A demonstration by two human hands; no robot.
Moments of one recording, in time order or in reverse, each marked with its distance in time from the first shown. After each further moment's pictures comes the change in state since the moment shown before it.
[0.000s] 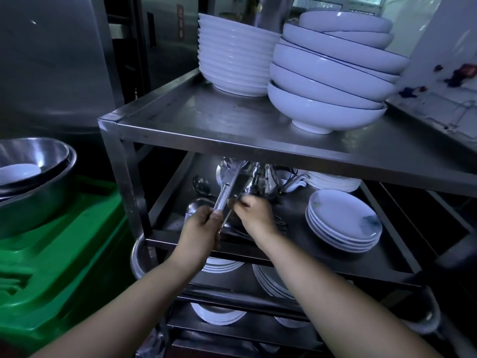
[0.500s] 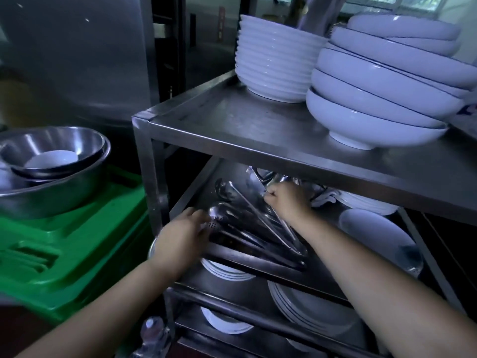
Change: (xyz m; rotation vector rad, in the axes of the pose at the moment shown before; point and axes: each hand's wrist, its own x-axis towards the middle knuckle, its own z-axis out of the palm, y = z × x) left_hand 0.024 -0.024 -0.064 0.951 0.166 0.345; right_hand 0.070 -0.022 -0.032 -0.824 -0.114 -0.329
